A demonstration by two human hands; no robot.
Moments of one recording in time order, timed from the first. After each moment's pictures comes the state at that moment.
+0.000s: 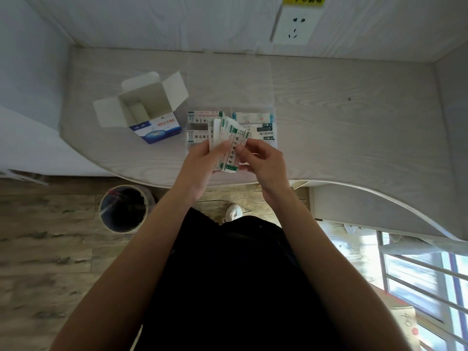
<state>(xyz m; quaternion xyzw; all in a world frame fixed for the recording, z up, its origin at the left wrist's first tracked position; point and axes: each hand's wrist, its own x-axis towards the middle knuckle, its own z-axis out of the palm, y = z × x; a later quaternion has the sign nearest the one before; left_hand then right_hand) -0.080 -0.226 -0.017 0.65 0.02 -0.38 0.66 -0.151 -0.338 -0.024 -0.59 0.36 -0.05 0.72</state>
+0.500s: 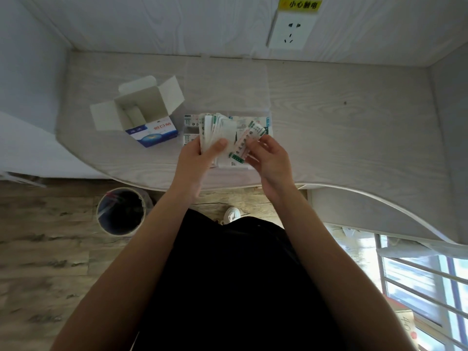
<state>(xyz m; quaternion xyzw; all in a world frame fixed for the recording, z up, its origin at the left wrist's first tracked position) -0.073 -0.231 -0.018 0.68 0.02 -0.32 0.65 -0.144 -0.355 -0.021 -0.47 0.38 -0.08 0.79</state>
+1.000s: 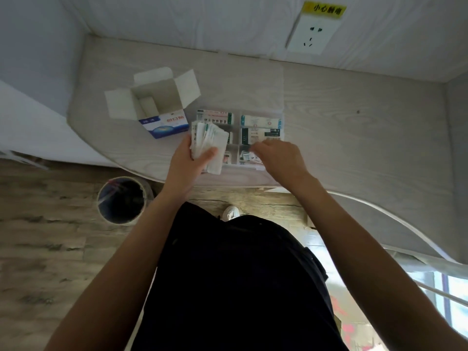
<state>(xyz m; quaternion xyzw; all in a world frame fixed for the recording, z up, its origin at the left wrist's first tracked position) -0.069 -0.196 -0.039 0.72 0.03 -0.29 0.63 -0.132 -0.394 -0.051 -0.99 0.02 0.07 0.06</state>
